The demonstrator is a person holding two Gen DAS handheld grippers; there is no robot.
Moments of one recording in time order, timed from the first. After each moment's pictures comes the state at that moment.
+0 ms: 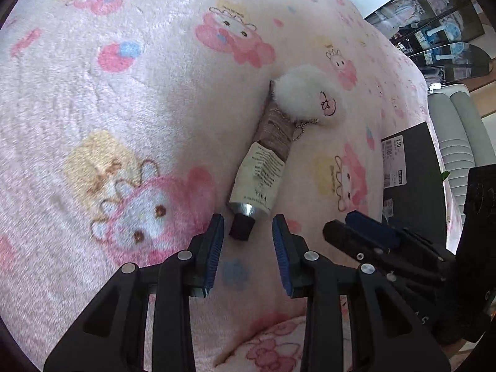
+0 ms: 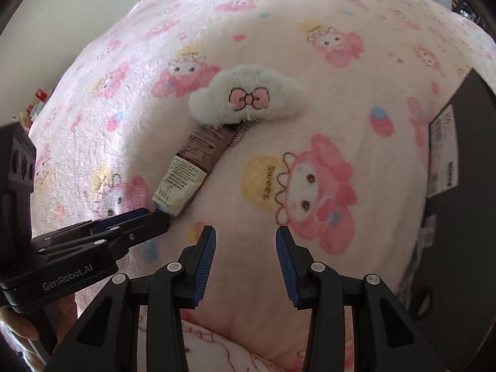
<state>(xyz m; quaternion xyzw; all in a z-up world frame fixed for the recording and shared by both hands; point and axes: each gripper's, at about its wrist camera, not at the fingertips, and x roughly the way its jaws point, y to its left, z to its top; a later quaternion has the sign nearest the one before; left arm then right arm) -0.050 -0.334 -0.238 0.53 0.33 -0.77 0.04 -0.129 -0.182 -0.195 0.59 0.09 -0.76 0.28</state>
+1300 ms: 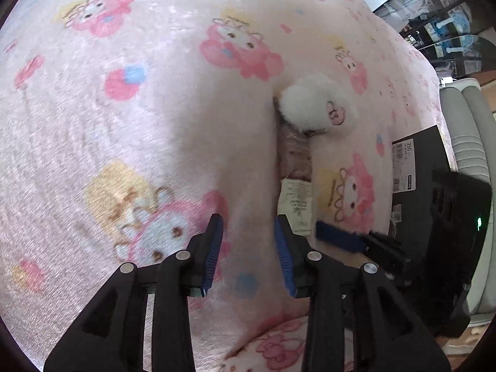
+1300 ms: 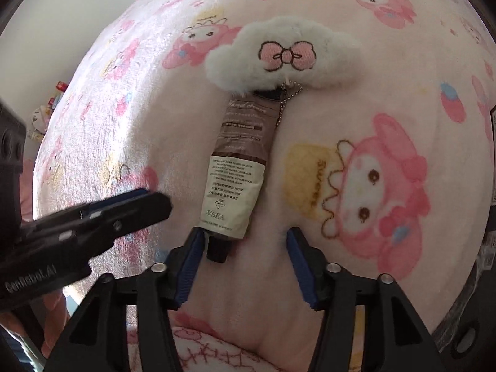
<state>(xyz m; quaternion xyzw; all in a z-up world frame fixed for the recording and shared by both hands) -0.060 -0.319 -0.226 0.56 0.31 -0.77 0.06 -0.145 -0.204 -0.221 0.63 0.06 -0.69 0.34</state>
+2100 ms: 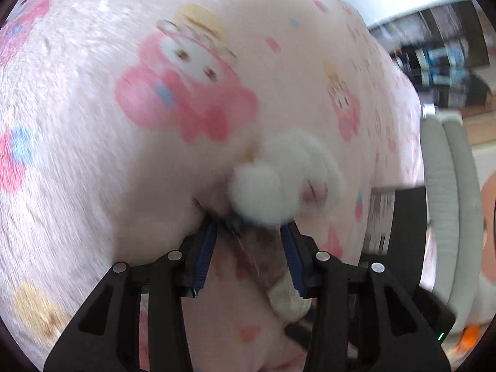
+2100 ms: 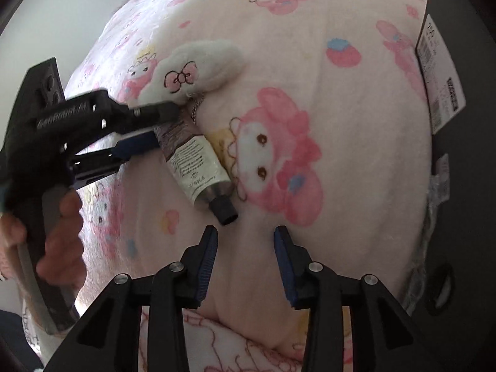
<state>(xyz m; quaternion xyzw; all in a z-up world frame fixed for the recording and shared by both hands) -0.134 -0.356 -0.251 0.52 0.42 -0.75 0.03 -0.159 -0.163 -0.206 0.64 -0.02 -0.72 0.26</state>
